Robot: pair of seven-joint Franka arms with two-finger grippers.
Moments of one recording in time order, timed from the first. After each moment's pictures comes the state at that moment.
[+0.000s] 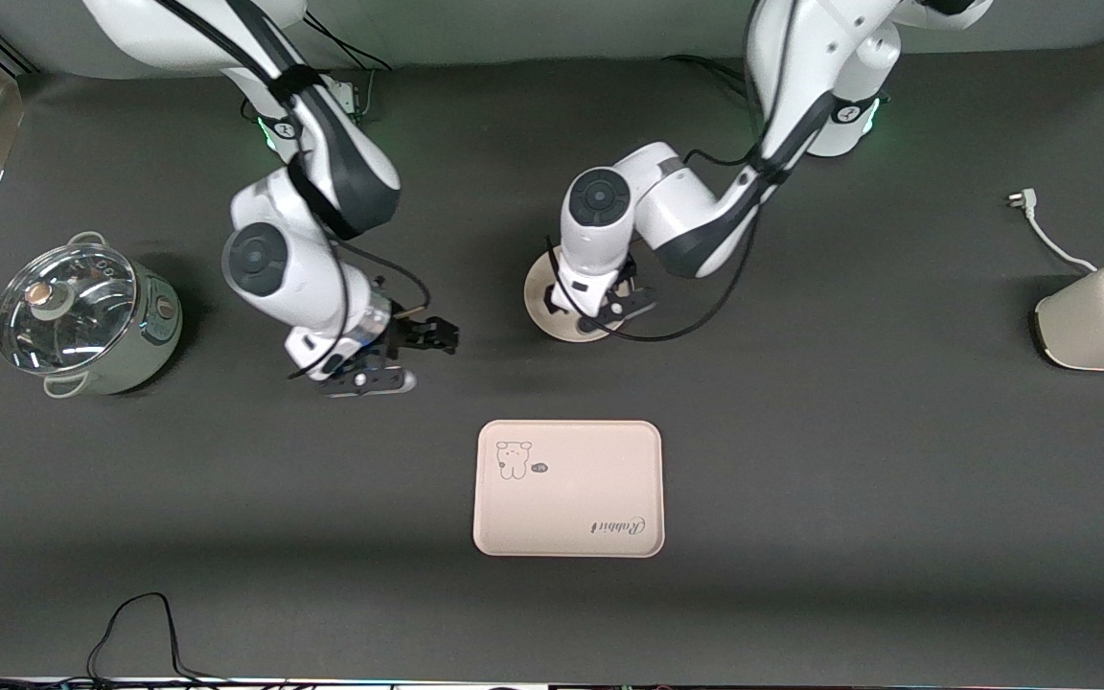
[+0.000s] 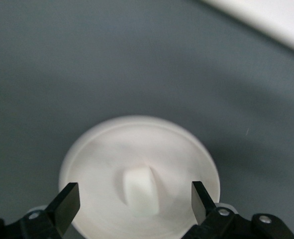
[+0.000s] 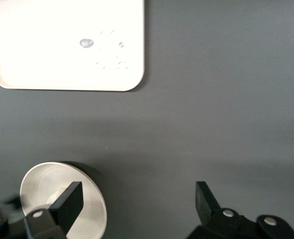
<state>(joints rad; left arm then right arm) -0.35 0.47 -0.47 -1.80 0.18 2.17 -1.34 0.26 0.32 0.25 -1.94 0.18 2.30 0.40</state>
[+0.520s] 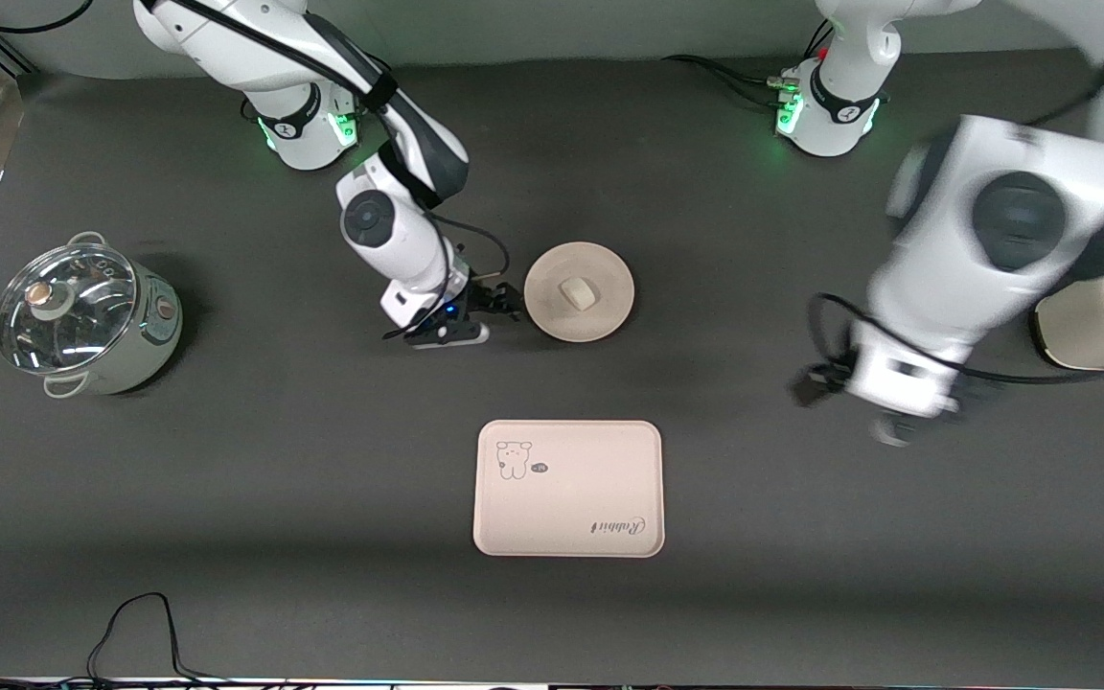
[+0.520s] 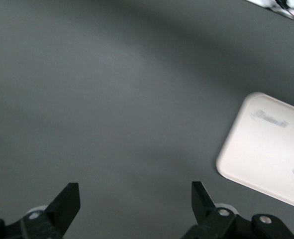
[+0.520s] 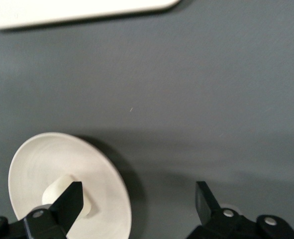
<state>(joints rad) 0.12 0.32 -0.42 -1.50 0.18 1.82 -0.70 0.30 0.38 0.40 -2.17 0.18 2.66 0.55</state>
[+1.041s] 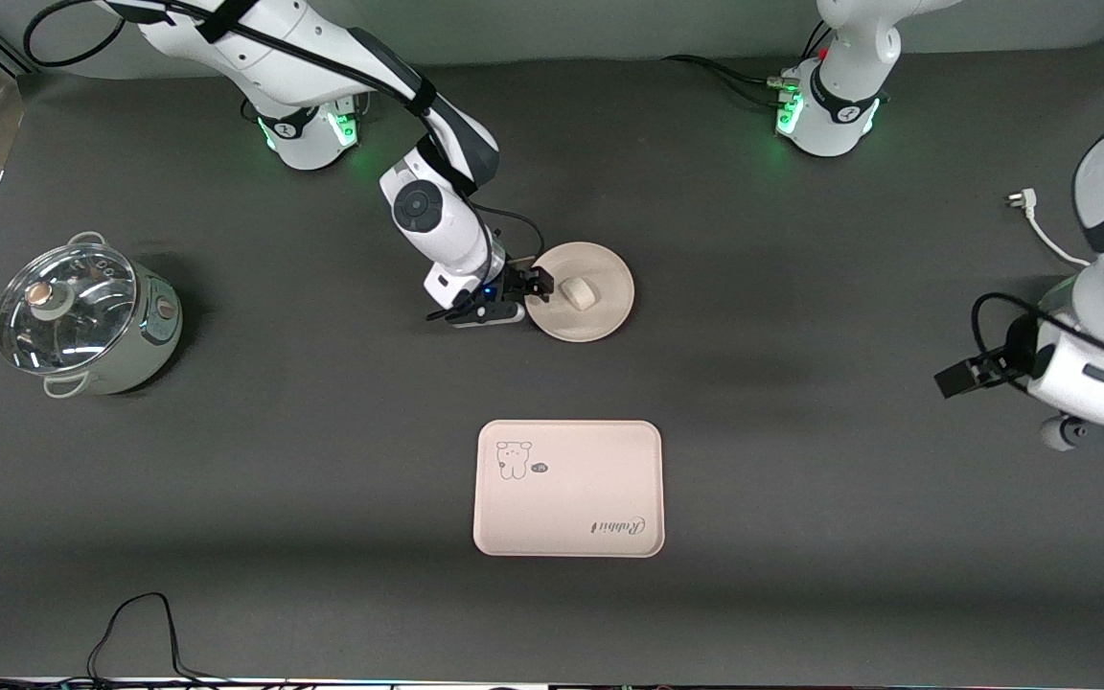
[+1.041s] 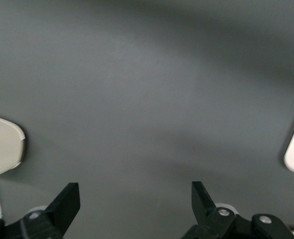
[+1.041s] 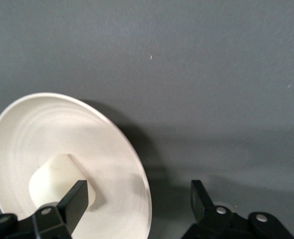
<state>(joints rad) 0.24 0.25 -0.38 -1.48 0.18 1.67 -0.41 0.40 0.49 0.40 -2.20 0.18 2.81 0.62</state>
